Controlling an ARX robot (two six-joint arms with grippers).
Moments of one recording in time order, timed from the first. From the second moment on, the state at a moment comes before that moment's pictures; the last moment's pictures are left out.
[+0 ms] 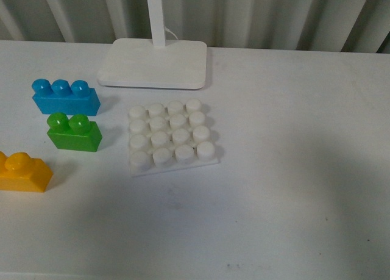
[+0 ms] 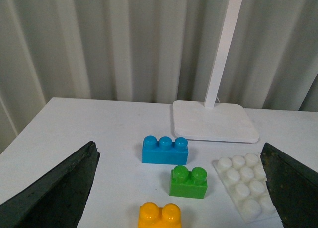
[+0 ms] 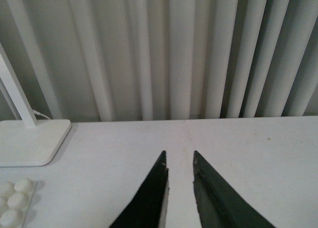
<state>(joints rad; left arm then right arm) 0.00 0.00 0.01 0.00 0.00 0.00 0.00 0.66 0.08 0.57 0.00 0.01</state>
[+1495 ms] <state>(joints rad) 0.00 0.00 0.01 0.00 0.00 0.00 0.00 0.01 0.01 0.00 0.00 0.00</state>
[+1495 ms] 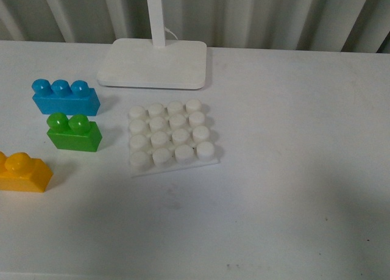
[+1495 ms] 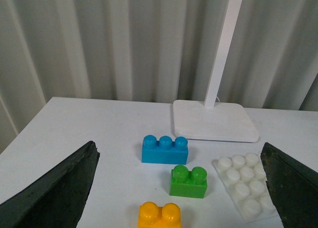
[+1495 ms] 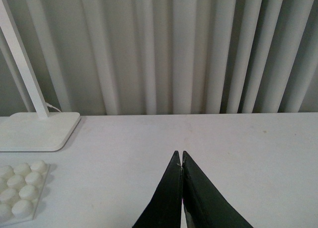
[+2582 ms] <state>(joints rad) -0.13 1.15 0.11 0.48 -0.10 -0.44 0.00 0.00 0.01 0.00 0.00 0.00</state>
